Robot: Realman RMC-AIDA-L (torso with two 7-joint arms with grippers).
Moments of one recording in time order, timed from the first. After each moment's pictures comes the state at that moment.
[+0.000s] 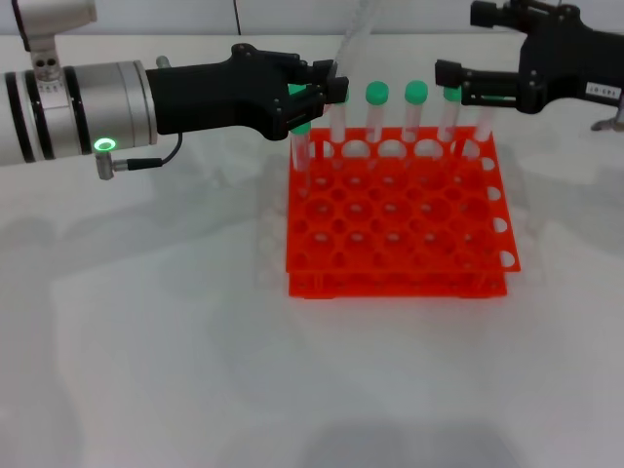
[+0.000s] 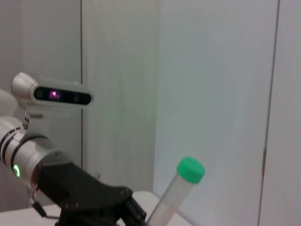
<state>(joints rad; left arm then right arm) -0.72 -2.05 0.89 0.54 1.72 1.39 -1.34 0.47 2.01 -1.12 -0.96 -1.47 -1.29 1.37</state>
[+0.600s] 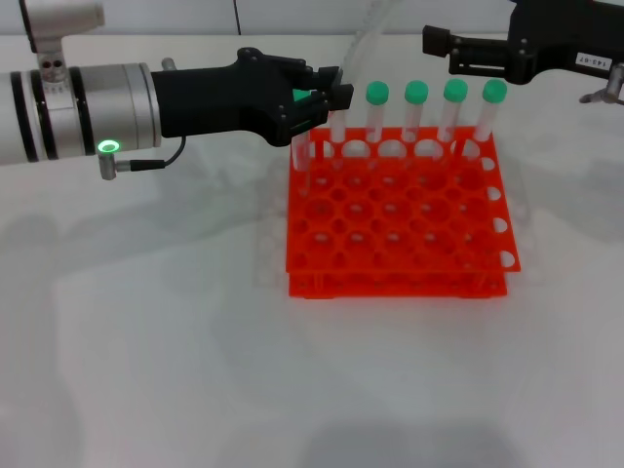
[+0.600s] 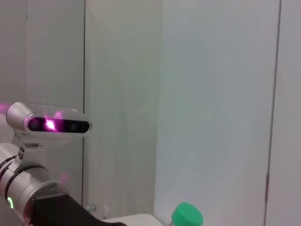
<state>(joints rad) -0.73 -2.05 0.91 0.54 1.72 1.39 -1.33 0.51 2.01 -1.12 -0.95 -1.43 -1.28 1.38</state>
